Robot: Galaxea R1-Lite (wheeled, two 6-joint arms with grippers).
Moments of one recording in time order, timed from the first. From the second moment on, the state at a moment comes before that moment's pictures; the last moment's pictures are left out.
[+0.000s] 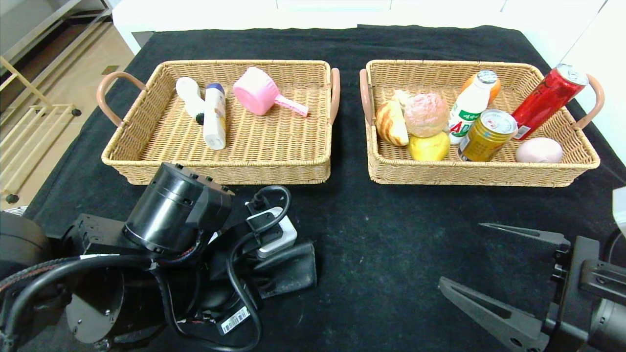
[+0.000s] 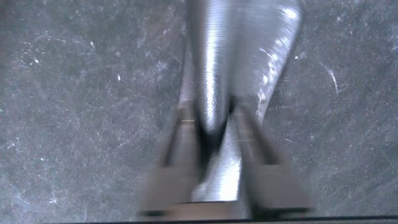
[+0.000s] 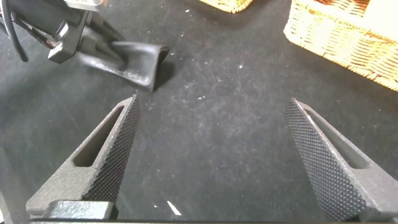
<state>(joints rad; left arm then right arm) -0.70 1.54 -0.96 0.20 0.23 0.43 0.74 1.20 -0.48 -0.62 0.04 -0.05</state>
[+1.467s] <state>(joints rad) -0.68 1.40 -0.99 0.21 0.19 0.38 0.74 1.23 -0.47 -0.62 0.03 -0.05</state>
